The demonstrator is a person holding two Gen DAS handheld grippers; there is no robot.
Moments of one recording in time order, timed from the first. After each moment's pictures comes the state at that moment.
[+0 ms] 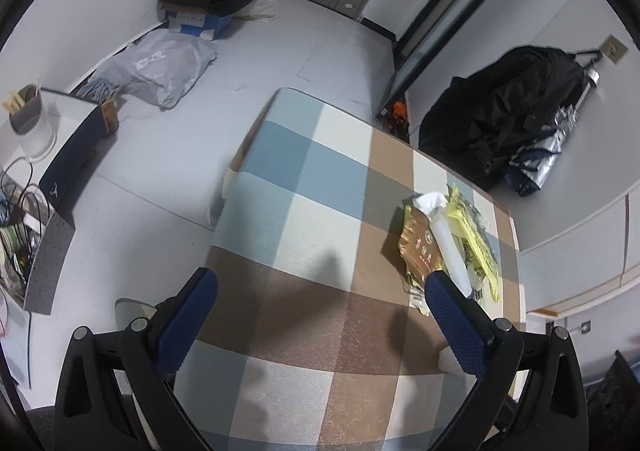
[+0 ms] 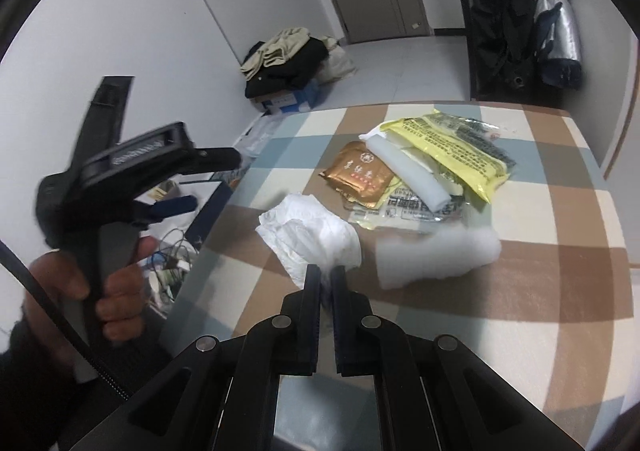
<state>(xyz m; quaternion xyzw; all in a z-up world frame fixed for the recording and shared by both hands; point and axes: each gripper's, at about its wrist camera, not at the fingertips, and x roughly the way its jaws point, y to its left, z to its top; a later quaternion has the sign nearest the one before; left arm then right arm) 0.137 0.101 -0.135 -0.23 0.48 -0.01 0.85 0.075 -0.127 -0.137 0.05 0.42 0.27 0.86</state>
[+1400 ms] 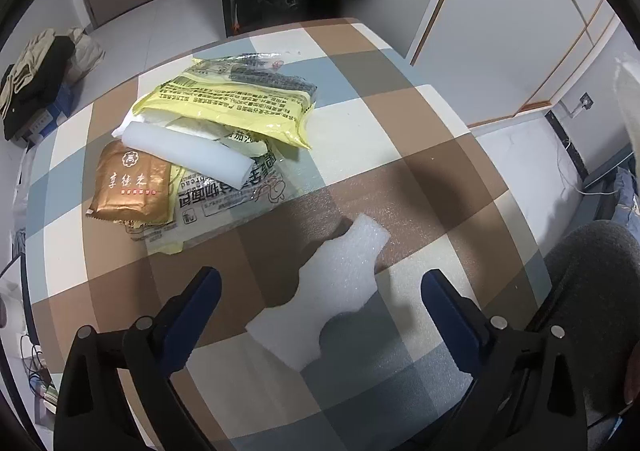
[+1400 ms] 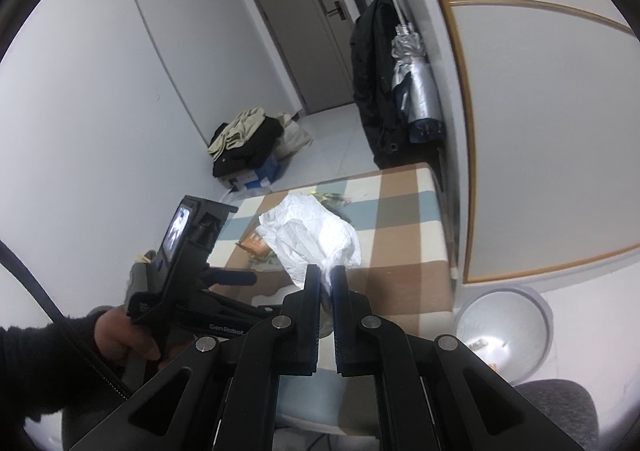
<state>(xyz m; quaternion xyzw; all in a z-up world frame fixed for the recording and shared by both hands) 0.126 -0.102 -0.154 0.07 0.56 -0.20 0.80 0.024 -0.306 -0.078 0.13 0.32 0.20 0.92</state>
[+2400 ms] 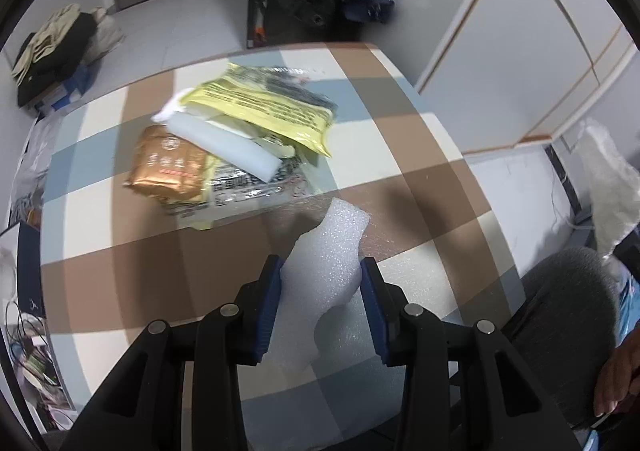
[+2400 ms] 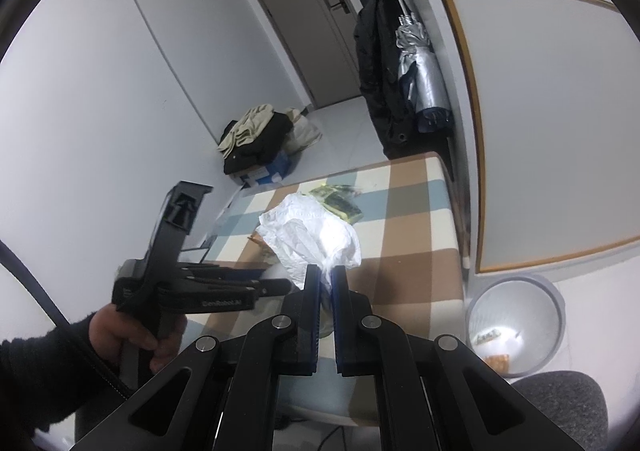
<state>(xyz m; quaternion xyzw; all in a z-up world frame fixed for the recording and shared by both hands) 0.111 -0.080 -0.131 0.00 0.54 -0.18 0.82 0.028 -0.302 -0.081 0.13 0.34 0.22 0.90</state>
